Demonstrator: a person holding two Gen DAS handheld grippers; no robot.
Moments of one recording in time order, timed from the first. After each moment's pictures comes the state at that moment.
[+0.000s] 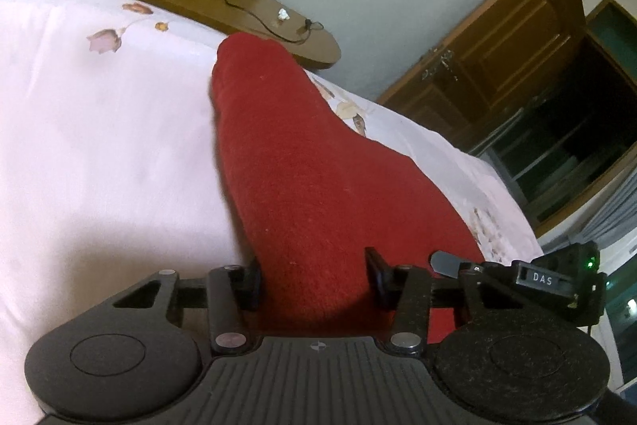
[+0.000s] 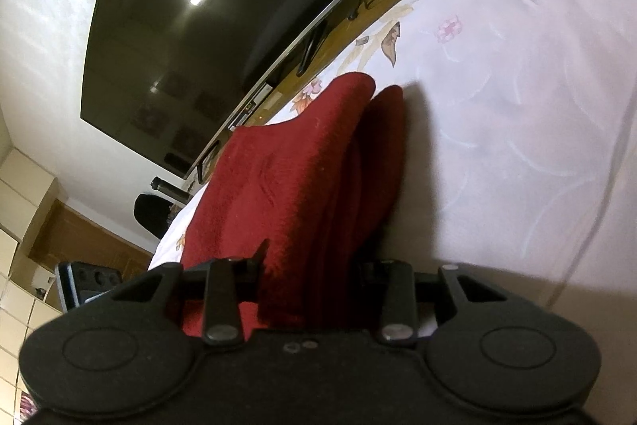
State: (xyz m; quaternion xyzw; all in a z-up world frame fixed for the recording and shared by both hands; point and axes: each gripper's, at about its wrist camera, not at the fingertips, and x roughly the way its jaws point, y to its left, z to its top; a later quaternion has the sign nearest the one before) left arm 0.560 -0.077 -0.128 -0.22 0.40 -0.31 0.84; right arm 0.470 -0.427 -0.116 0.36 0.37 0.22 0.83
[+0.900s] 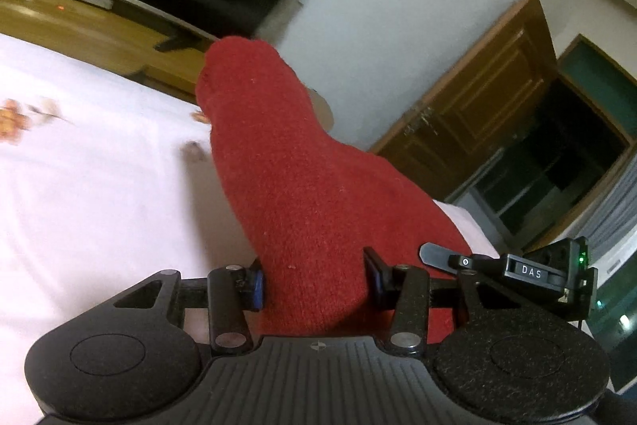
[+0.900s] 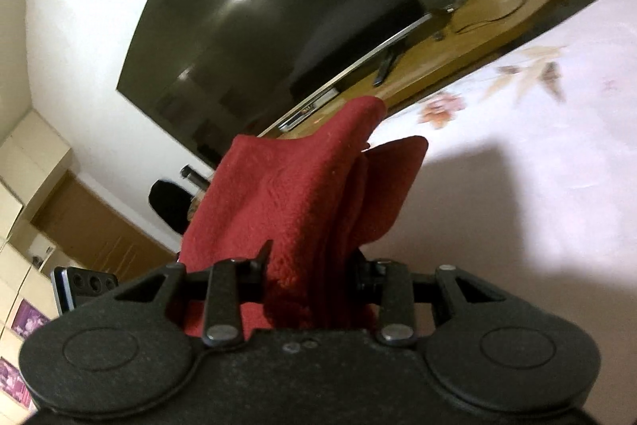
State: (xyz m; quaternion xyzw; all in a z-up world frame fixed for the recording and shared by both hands) left arm 0.512 0.093 -0.056 -0.25 0.33 -0.30 0.86; right arm 0.472 -0.294 -0.036 0.30 0.33 0.25 0.86
